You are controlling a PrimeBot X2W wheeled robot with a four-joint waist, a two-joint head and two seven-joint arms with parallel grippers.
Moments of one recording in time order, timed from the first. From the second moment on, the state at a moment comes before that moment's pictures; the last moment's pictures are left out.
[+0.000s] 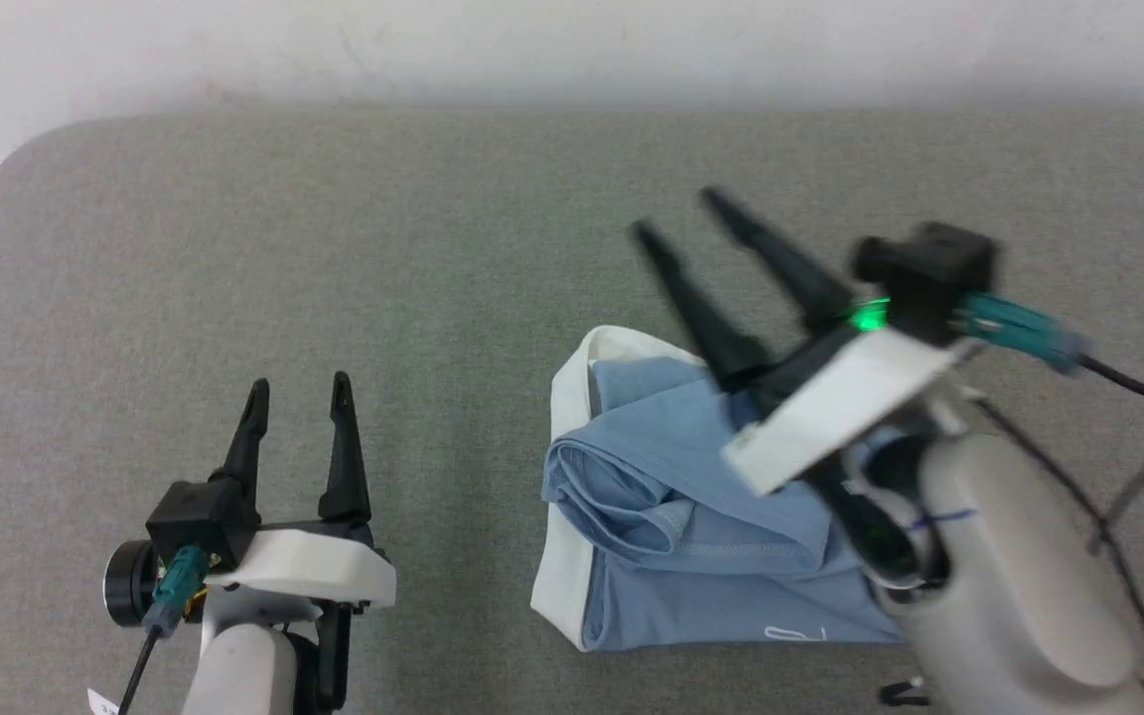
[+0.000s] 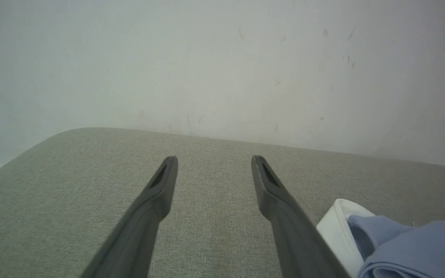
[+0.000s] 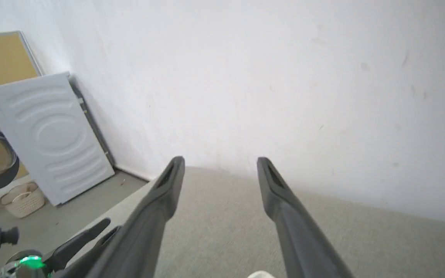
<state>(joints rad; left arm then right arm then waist) -0.15 0.05 -0.01 0.16 -0.17 0.03 -0.26 -0.46 -0.05 0.37 0.04 0.47 0.13 0.08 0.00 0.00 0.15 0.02</state>
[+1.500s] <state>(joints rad) -0.13 0.05 -0.01 0.15 -0.18 0.03 -0.26 -0.23 -0.06 -0.02 0.42 0.48 0.13 0.47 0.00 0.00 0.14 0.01</state>
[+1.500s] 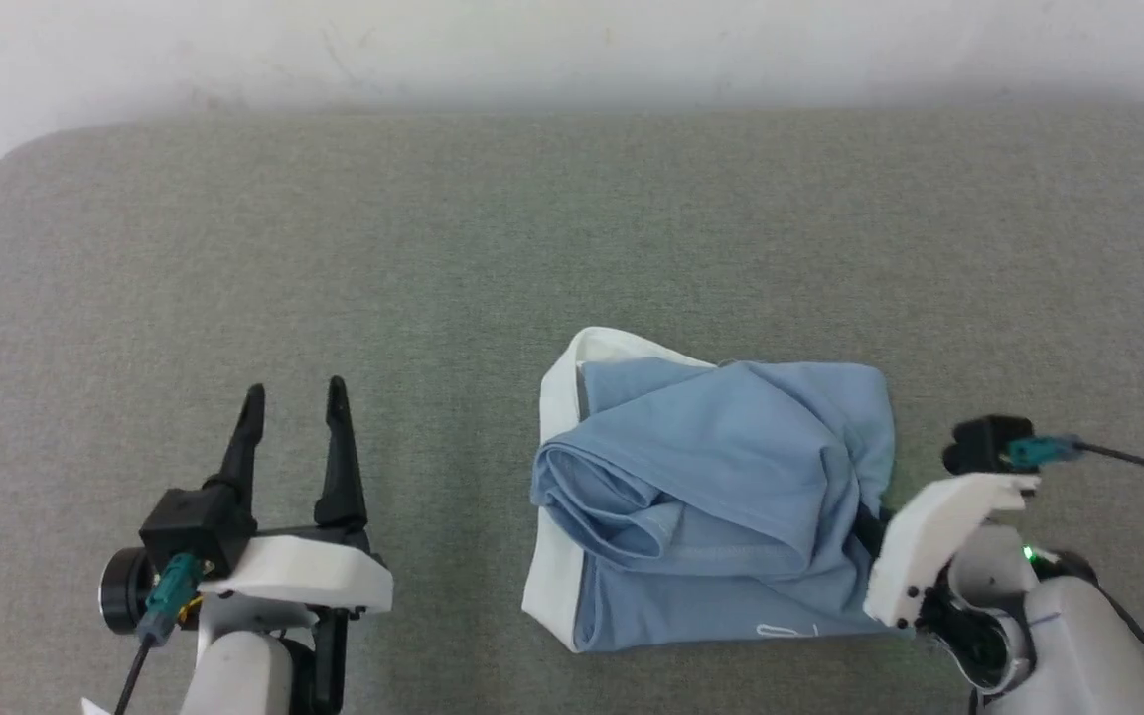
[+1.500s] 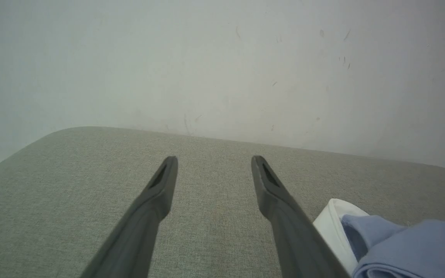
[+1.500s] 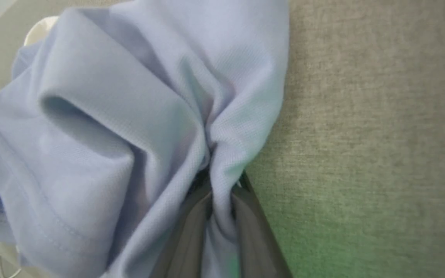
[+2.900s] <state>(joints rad) -0.33 0.10 0.01 0.03 -0.04 0.02 -0.26 -0.84 -0.42 -0.16 0.67 -0.23 0.13 0.18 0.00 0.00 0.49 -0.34</state>
